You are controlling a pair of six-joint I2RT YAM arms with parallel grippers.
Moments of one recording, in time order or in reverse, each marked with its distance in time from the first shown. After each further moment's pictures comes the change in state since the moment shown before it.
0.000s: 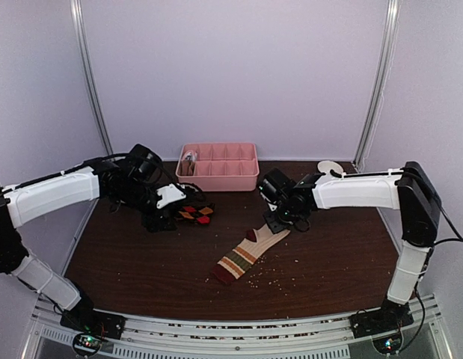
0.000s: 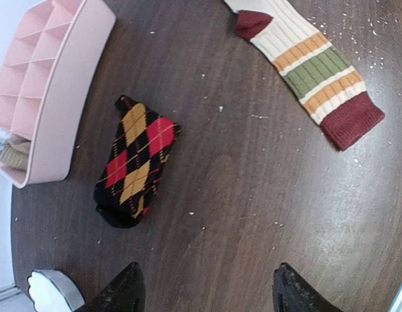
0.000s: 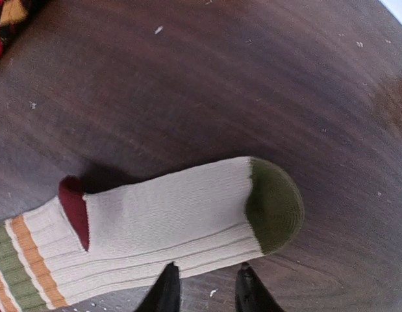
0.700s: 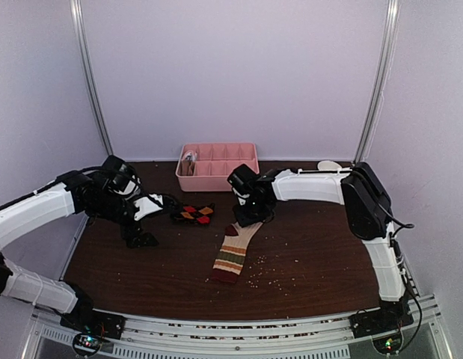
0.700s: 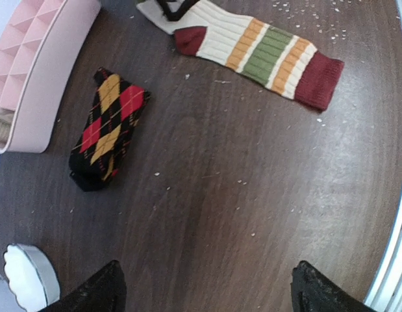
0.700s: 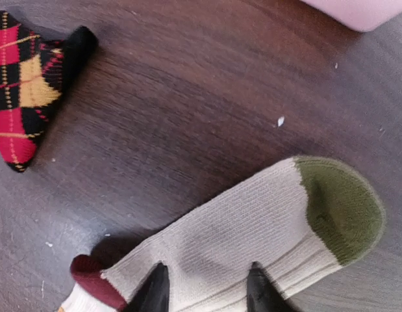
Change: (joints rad) left arm 0.085 -0.232 -0.183 -0.056 0.079 0.051; right arm 0.006 0.412 0.470 -0.061 -0.186 0.103
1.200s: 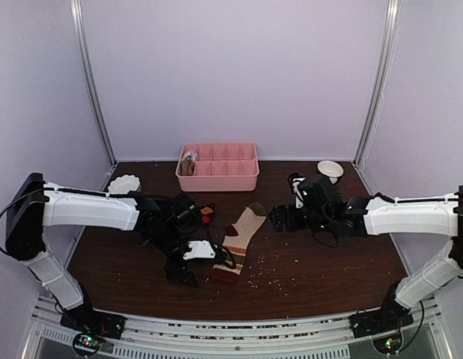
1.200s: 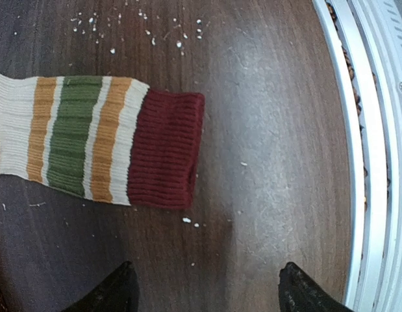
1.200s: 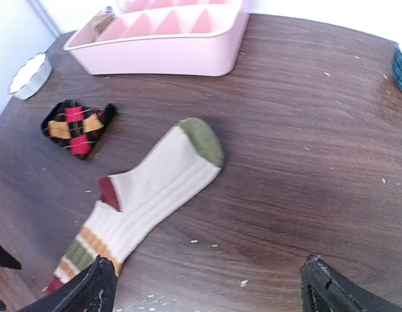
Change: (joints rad) left arm -0.369 0.417 0.057 0.116 0.111 -0.037; right arm 0.010 -0.840 -0.937 0.546 0.124 0.101
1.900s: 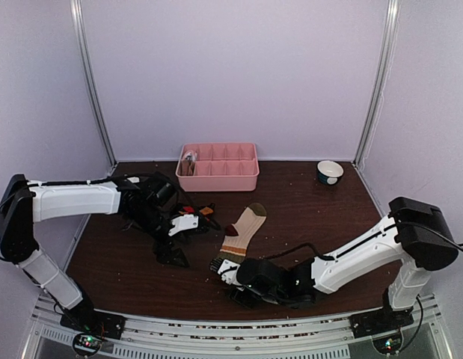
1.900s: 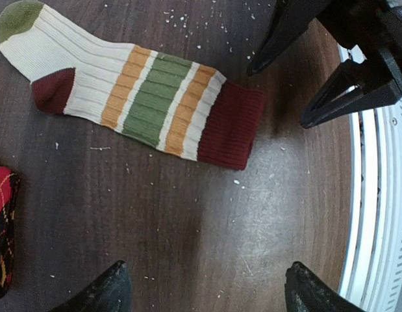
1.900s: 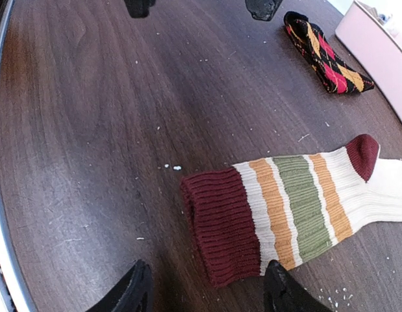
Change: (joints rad) left arm 0.217 -0.074 0.006 -0.022 0.129 -0.017; right arm 0.540 0.370 -0.001 0.324 0.116 -0.432
